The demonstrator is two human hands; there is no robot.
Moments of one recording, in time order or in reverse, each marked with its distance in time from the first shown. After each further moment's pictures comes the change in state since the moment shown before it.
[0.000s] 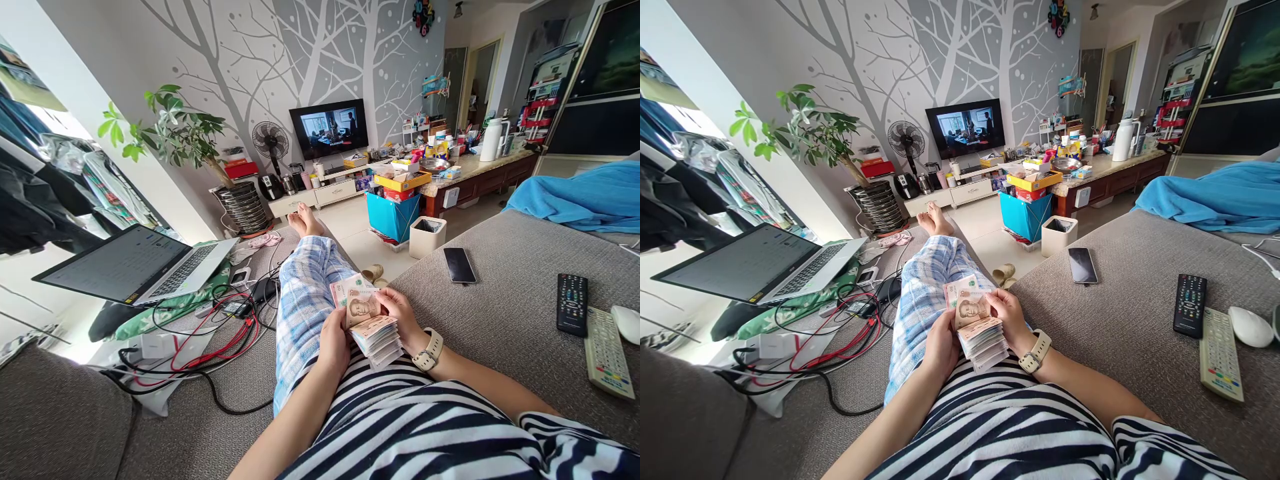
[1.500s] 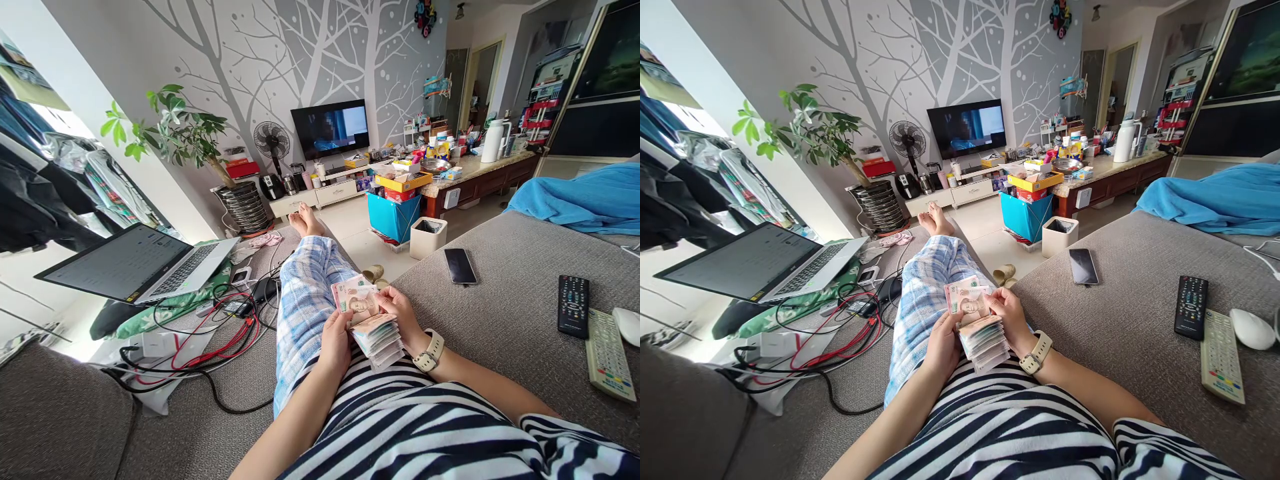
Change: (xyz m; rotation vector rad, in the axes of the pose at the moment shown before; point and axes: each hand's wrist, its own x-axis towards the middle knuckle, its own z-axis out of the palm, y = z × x) left_hand -0.009 0.005 0.005 0.051 -0.102 -0.004; right_hand 0.001 -0.001 -0.002 -0.124 0.049 -0.008
